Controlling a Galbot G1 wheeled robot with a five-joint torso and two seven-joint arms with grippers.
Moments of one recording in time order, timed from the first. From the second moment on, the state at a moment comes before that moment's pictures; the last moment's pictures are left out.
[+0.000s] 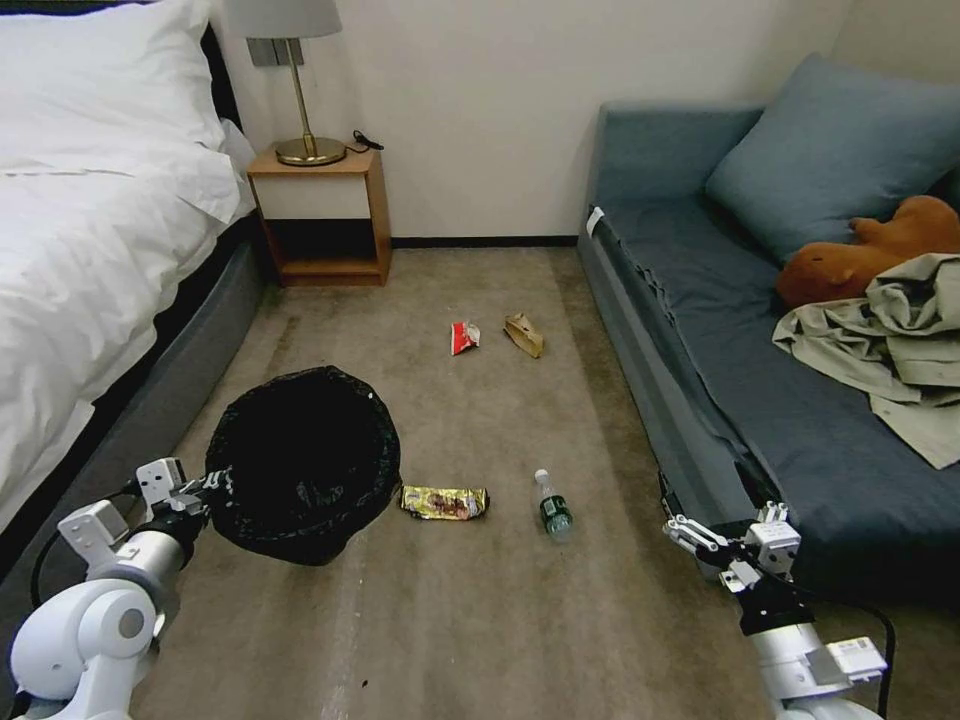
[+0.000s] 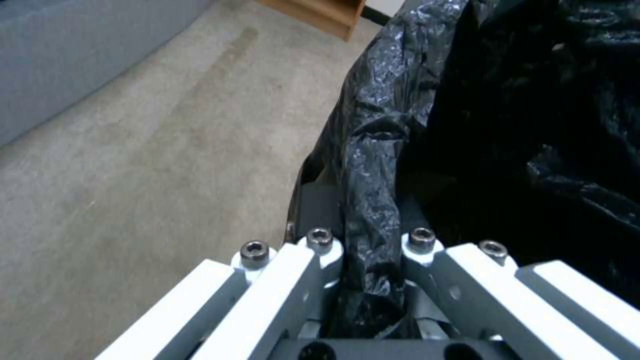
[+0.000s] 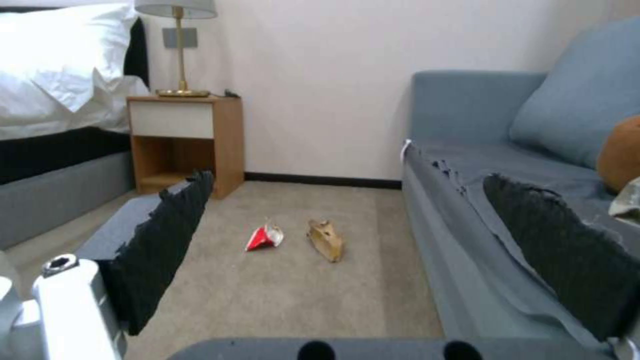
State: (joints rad) left arm 1.42 -1.27 -0.91 -2.04 -0.77 0.57 -0.07; right arm -1.71 1.45 0.76 2.08 0.27 0.25 -0.31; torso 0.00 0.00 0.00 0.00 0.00
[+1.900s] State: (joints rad) left arm 1.40 -1.26 -0.85 -1.97 -0.69 0.53 -0.04; right arm -1.25 0.80 0.19 2.02 0.87 -0.22 0.24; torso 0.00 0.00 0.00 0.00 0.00
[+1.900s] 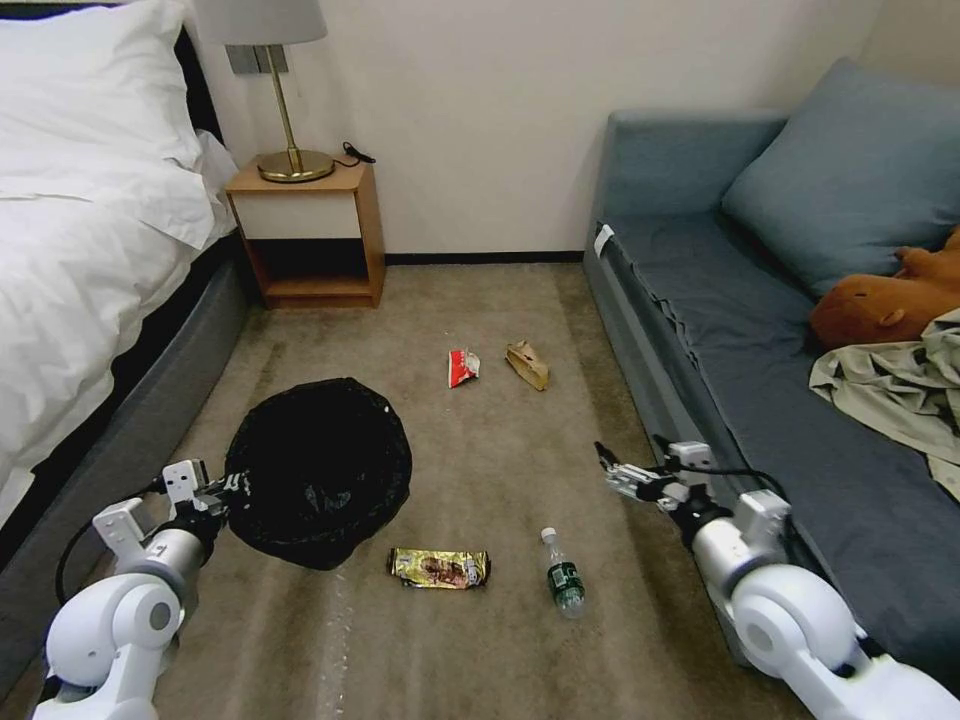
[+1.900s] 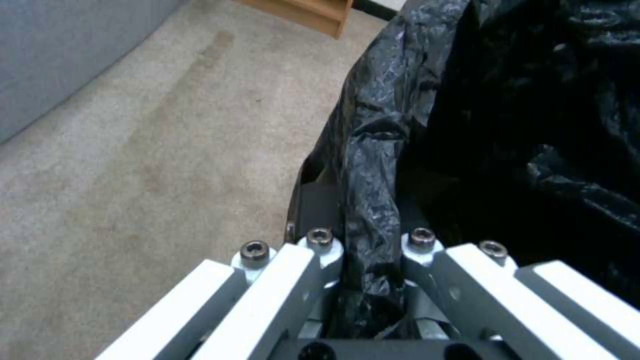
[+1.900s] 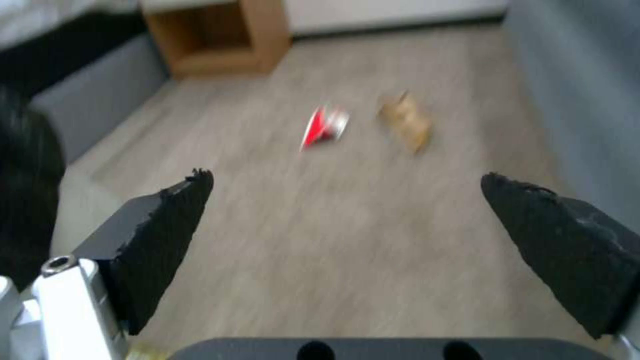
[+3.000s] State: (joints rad) left arm 1.40 -1.24 -0.86 -1.91 -0.69 0.50 0.00; right arm -0.45 0.72 -0.66 1.56 1.42 -0.64 0.21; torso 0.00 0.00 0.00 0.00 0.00
